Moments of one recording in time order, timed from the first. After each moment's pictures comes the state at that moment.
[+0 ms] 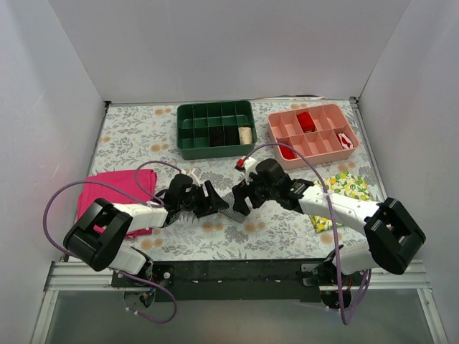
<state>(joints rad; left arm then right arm) -0.57 1.42 0.41 0.36 0.36 -0.92 0.78 1.39 0.78 -0.10 -0.28 0.16</state>
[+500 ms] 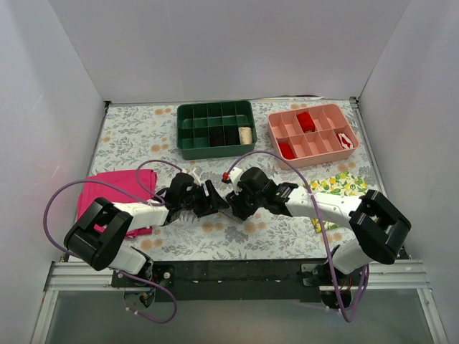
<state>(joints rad) -0.57 1.44 0.44 0.32 0.36 -0.92 0.95 1.49 0.84 -0.17 -0.12 0.05</state>
